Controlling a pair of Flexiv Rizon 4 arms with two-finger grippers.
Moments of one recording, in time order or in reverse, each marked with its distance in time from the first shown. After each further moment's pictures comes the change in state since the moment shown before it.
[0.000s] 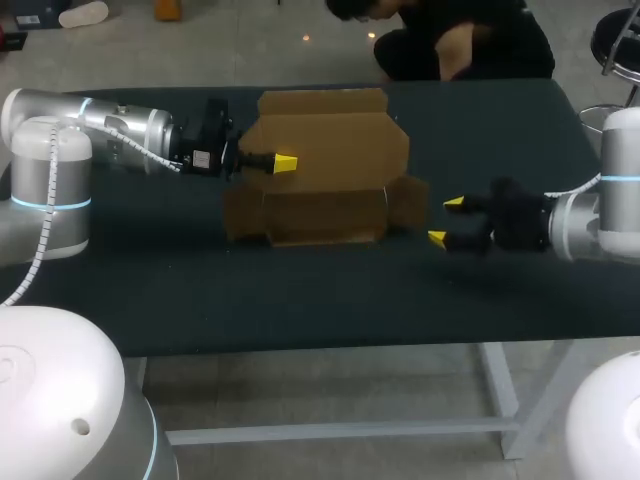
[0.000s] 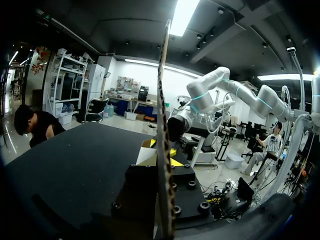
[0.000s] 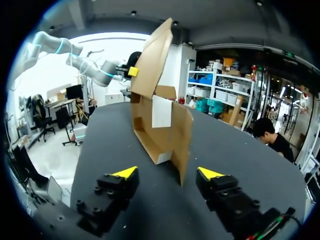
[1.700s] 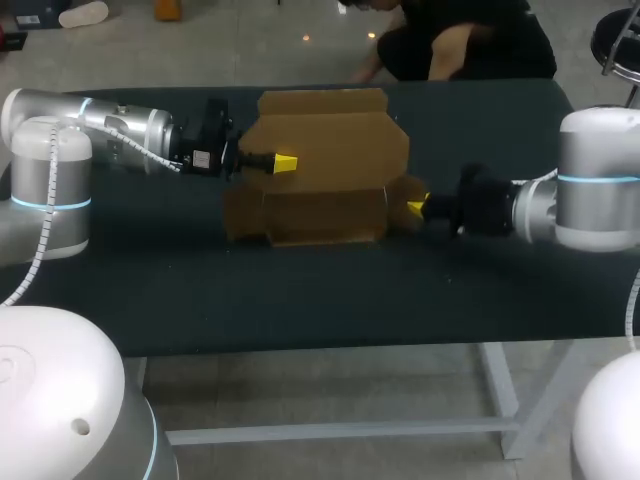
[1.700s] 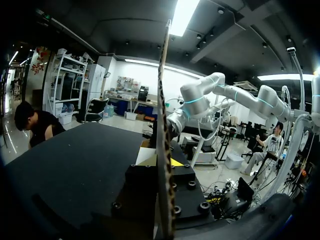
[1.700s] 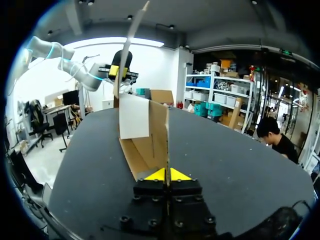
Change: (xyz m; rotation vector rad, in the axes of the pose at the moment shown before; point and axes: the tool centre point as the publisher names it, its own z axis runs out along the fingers) left arm 0.000 0.000 0.000 0.000 0.000 0.000; right arm -0.025 0.012 0.060 -0.049 -0.006 0.029
